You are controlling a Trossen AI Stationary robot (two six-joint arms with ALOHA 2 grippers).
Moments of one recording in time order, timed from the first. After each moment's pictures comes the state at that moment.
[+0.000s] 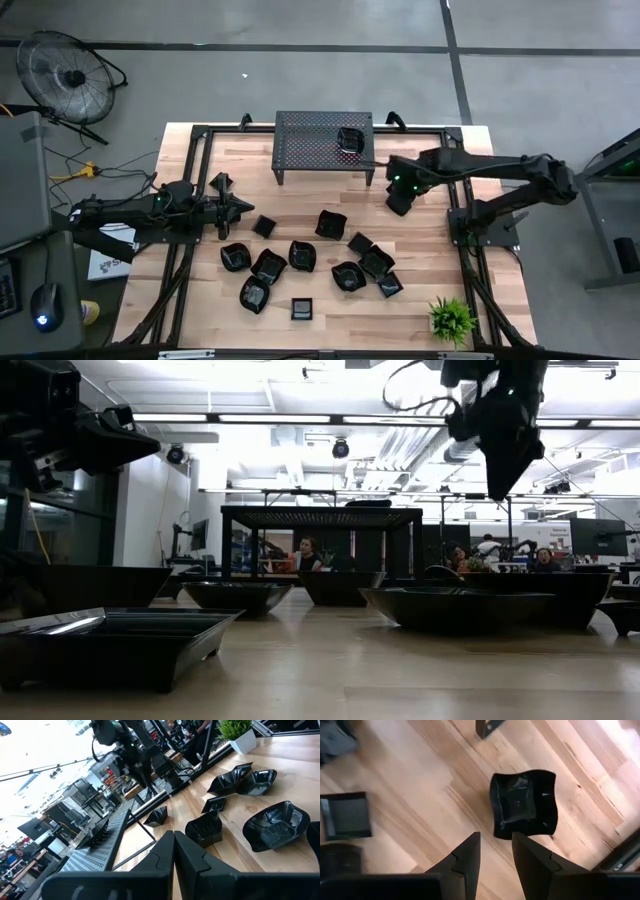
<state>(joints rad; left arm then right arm) 0.06 0.02 0.02 0.01 0.07 0.65 -0.19 1.29 1.05 -1.13 0.17 0.54</state>
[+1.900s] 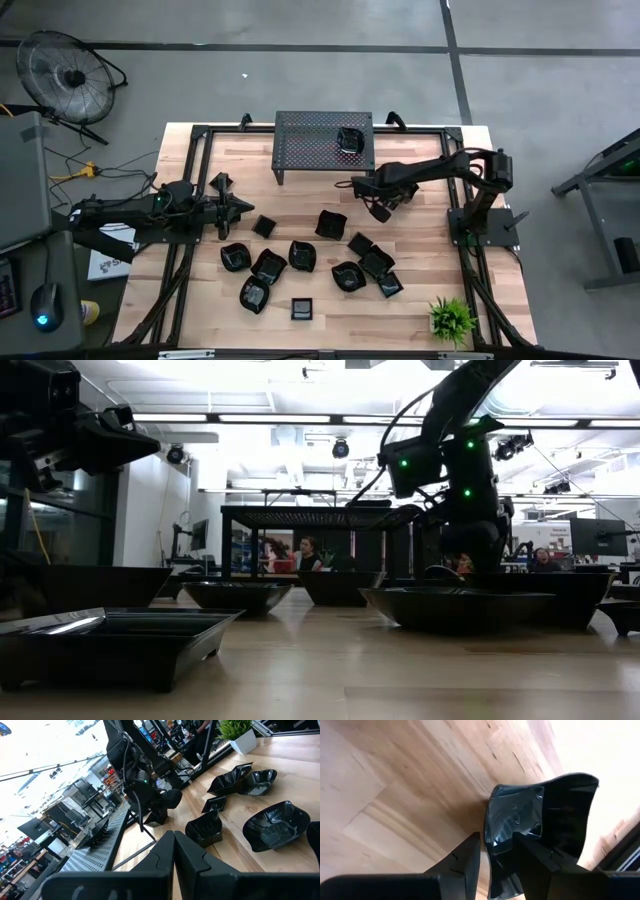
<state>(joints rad) 0.06 0.02 0.02 0.01 0.07 0.65 -0.21 1.78 1.05 -1.05 0.32 0.54</state>
